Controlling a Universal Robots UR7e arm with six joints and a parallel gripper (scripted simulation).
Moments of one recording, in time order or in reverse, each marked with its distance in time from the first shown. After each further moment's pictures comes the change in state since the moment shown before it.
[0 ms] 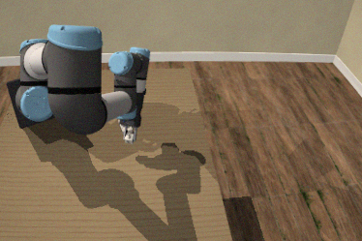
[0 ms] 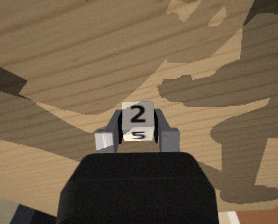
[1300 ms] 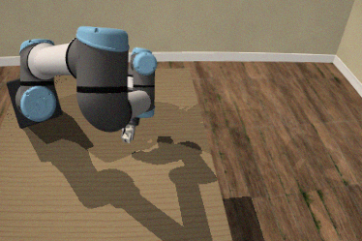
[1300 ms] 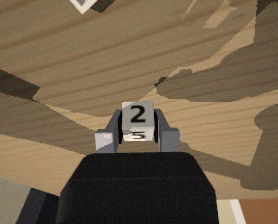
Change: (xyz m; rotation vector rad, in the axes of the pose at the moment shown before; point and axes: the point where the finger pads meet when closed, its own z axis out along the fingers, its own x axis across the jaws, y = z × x) arm -0.013 -0.017 0.003 -0.099 -0.033 0.000
